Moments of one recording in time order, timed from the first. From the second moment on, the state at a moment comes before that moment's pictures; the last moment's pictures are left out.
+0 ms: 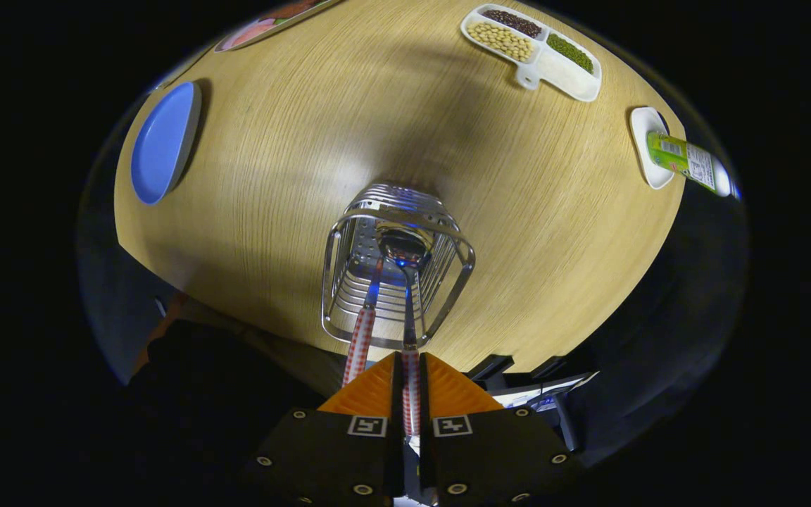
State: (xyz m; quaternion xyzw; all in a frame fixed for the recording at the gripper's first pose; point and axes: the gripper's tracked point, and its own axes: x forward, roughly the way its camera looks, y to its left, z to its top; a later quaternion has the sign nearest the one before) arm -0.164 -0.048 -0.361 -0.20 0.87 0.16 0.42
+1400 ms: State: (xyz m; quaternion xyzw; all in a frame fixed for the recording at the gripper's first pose) arm 0.017 -0.035 -0.178 0.02 0.37 0.09 0.92
